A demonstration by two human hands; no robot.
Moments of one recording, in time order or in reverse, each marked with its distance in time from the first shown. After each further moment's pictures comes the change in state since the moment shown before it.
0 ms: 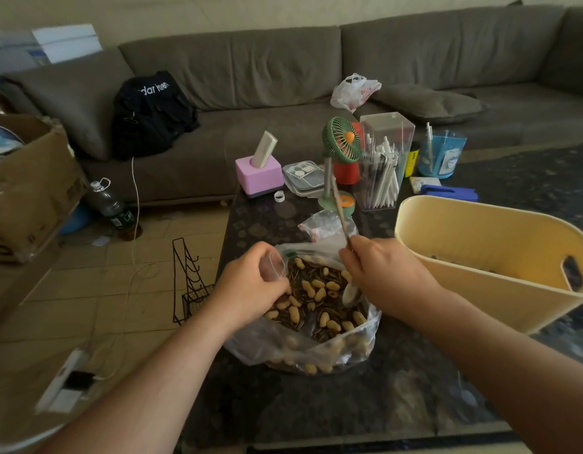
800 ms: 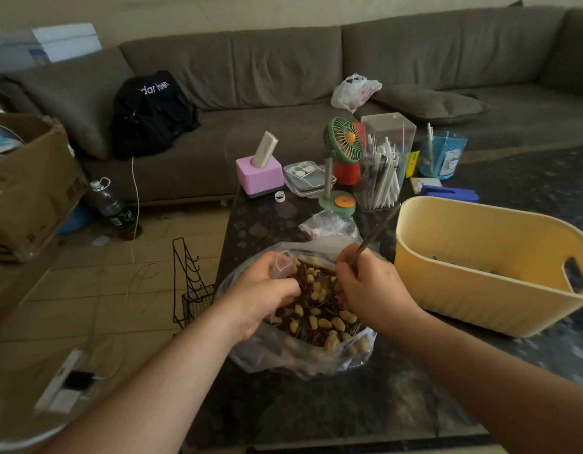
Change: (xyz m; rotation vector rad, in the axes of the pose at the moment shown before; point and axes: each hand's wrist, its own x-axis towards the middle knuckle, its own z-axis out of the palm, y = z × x) left_hand 0.003 0.002 0.020 -0.540 -0.160 -0.207; right_hand -0.013 -0.022 0.019 0.486 -0.038 0.358
